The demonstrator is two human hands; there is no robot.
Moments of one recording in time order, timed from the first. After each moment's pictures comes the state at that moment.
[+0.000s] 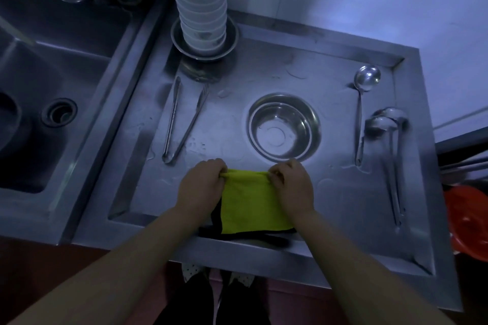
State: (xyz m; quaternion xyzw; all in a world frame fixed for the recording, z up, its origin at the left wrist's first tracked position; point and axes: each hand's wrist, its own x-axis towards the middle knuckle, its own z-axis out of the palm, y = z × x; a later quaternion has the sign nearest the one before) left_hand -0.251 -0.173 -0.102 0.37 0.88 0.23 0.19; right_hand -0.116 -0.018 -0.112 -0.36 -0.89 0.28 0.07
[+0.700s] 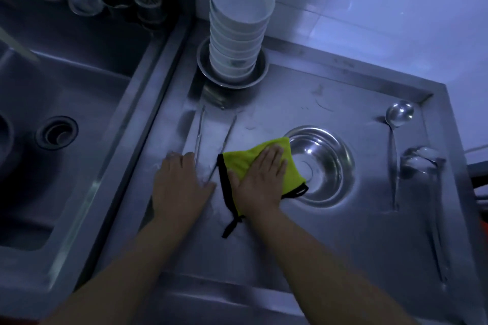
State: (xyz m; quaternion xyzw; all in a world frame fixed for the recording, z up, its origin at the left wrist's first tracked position) left_hand -0.374 -0.196 -0.108 0.28 0.94 0.16 0.09; right_hand -0.290 -0.066 -0.161 -0.39 -0.92 0.06 -0.06
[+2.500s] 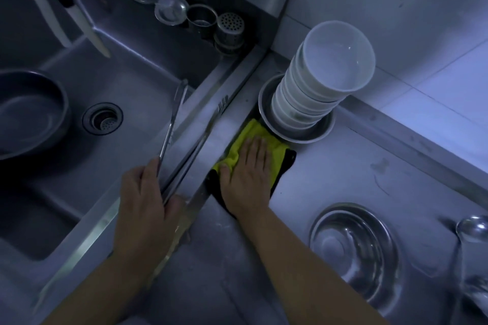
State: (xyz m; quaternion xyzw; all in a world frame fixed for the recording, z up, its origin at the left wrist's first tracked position) left_hand -0.435 -0.228 -0.088 0.07 0.94 0.32 0.02; right_hand -0.441 -0.059 -0.162 -0.19 -0.97 0.14 -0.01
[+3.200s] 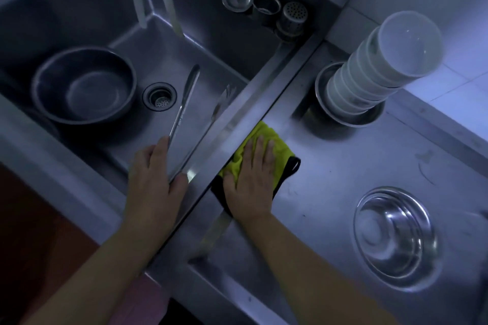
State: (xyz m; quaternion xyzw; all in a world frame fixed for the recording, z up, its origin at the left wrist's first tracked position) left_hand -0.428 -0.350 -0.076 0.07 0.94 0.33 0.00; right_hand -0.405 -0.183 -0.152 -0.14 -0.97 0.21 0.02
